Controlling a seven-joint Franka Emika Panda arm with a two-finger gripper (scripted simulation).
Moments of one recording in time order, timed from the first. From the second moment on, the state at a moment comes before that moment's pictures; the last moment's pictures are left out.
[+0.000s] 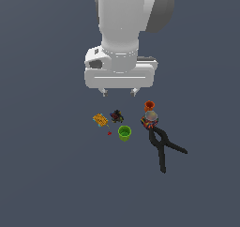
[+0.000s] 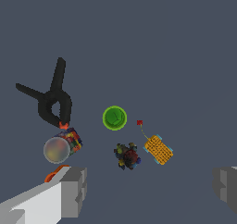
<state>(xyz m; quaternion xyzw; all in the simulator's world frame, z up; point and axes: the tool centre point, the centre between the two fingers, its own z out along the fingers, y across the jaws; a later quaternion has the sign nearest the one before) 0.008 -0.003 0.310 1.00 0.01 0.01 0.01</state>
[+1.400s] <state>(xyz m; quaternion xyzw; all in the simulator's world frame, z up) -0.051 0.156 0.116 0.96 0.27 0.00 0.00</state>
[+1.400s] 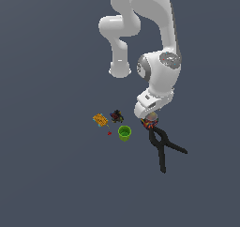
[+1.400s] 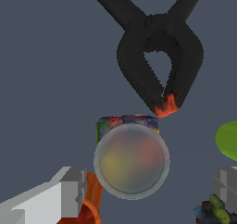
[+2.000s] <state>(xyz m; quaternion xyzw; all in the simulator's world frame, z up) -0.057 0.162 0.100 0.96 0.28 0.00 0.00</state>
